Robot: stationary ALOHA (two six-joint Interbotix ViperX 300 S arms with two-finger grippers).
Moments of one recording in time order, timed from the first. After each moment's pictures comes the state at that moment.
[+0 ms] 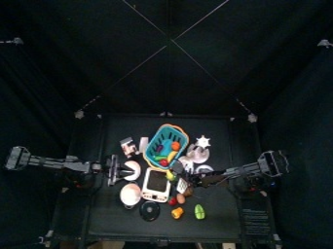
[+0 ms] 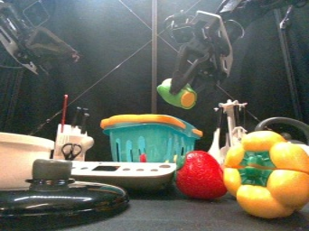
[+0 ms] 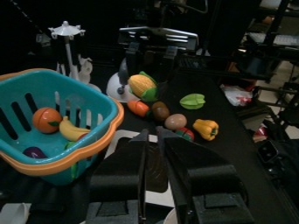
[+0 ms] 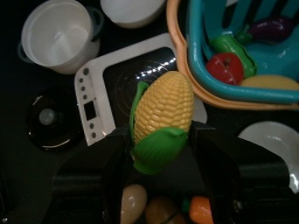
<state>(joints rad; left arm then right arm) -0.05 -0.74 1.22 -0.08 -0.32 0.00 0.15 -0.12 0.56 -0.77 0.38 1.16</state>
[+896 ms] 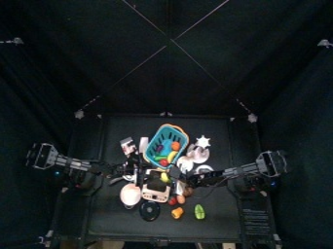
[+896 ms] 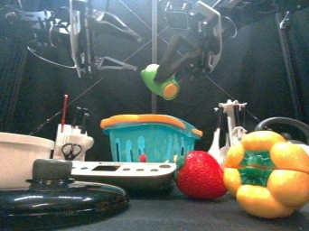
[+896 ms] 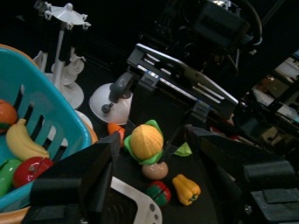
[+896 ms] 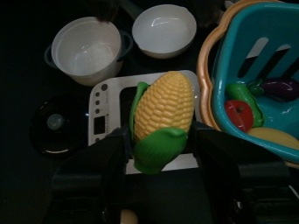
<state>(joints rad) -0.12 -0.23 0.86 -0.39 -0.49 -0.13 0.14 -0.09 0.56 -0.91 0.31 1.16</state>
